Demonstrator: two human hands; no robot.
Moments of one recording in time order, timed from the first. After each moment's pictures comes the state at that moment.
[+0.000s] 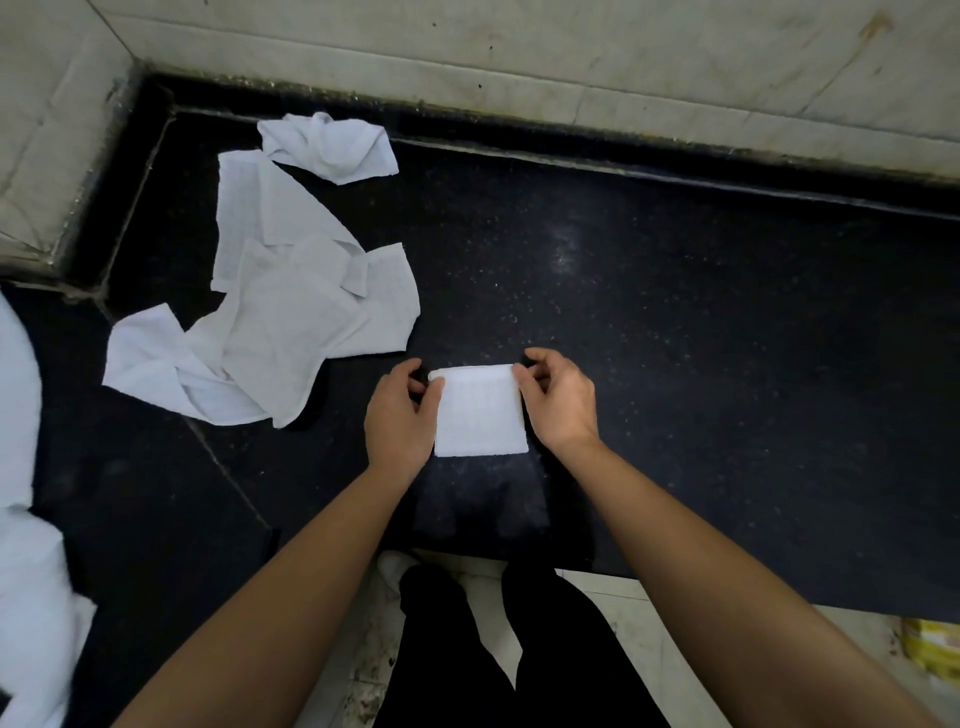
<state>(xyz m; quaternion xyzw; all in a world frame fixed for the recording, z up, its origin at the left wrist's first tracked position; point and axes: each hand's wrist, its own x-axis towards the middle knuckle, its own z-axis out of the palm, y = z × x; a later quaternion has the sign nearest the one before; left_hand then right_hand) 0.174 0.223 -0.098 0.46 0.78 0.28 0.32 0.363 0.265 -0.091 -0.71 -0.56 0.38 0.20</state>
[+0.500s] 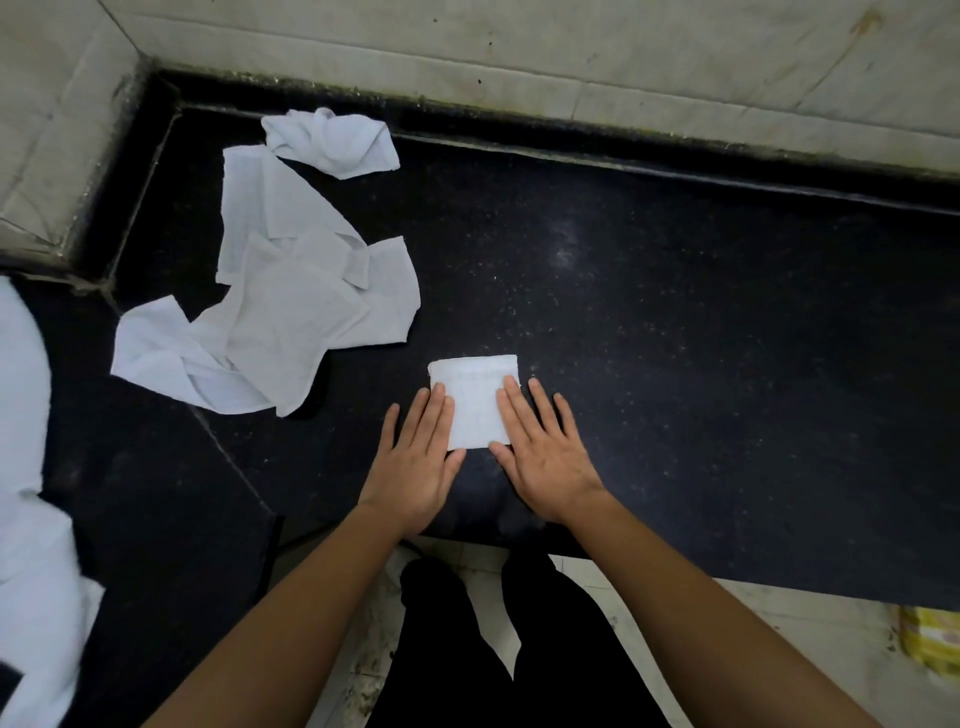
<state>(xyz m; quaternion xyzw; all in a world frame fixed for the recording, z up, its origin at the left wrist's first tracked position) 0.168 0.158 -0.122 0.76 0.62 -0.08 0.16 0.379 0.194 -0.114 -0.51 -0.83 0.18 -0.13</state>
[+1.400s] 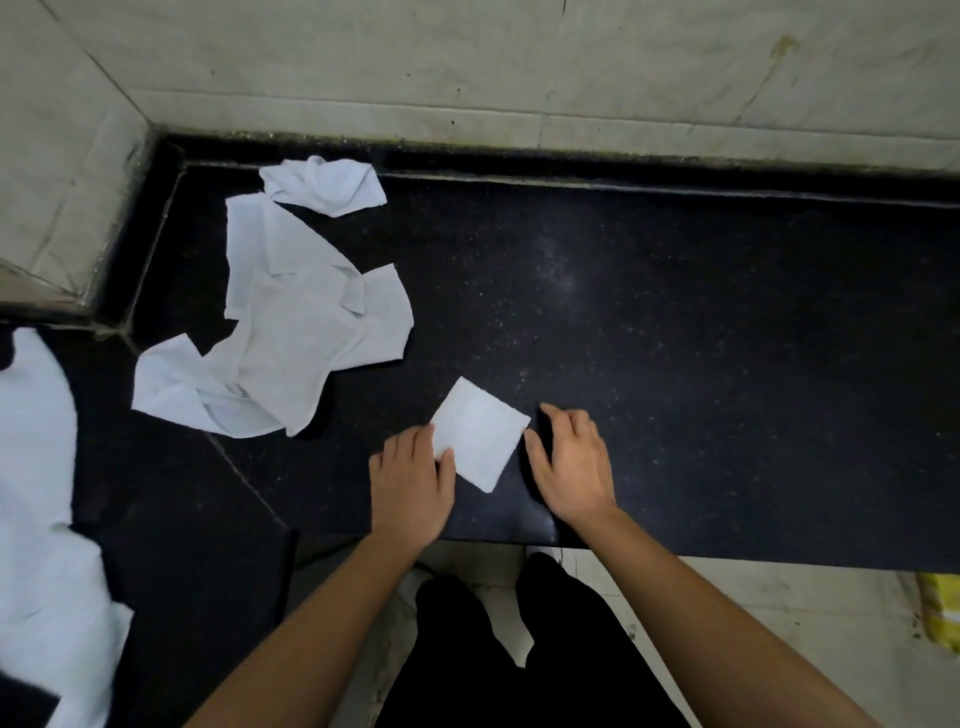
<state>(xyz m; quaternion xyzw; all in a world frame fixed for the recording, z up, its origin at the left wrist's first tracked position) 0.184 0.146 -0.083 0.66 0.72 0.06 0.18 0.392 0.174 -0.085 -0.70 -0.66 0.25 0.10</state>
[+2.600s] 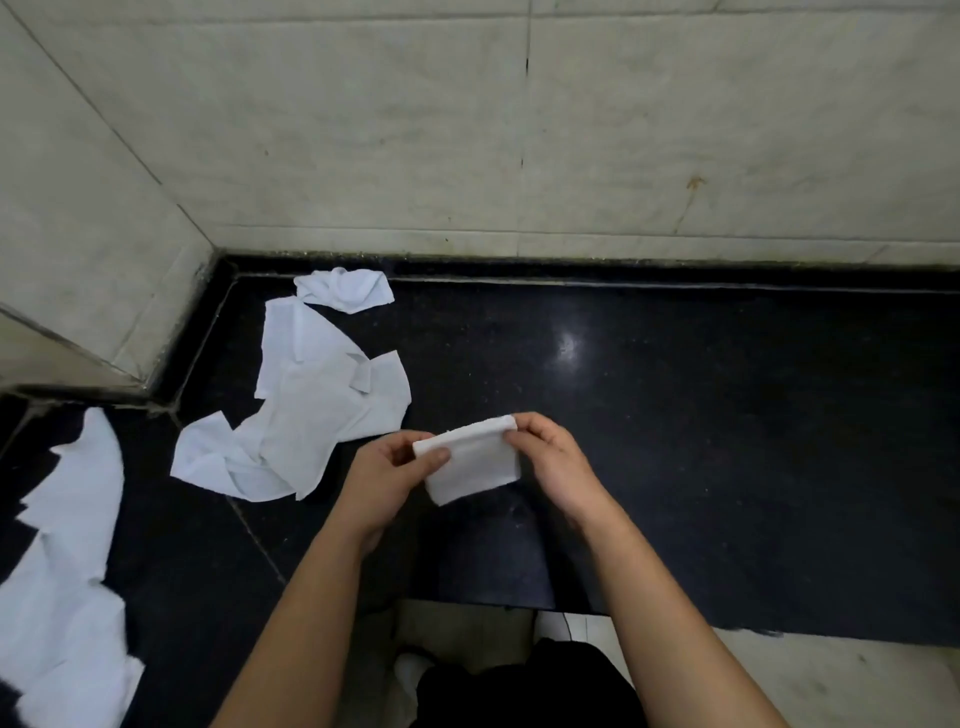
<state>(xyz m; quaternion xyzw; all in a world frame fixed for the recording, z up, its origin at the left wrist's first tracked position) 0.192 0.198 0.059 0.38 0.65 0.35 0.56 0.402 0.225 0.034 -0.54 -0.44 0.64 0.33</state>
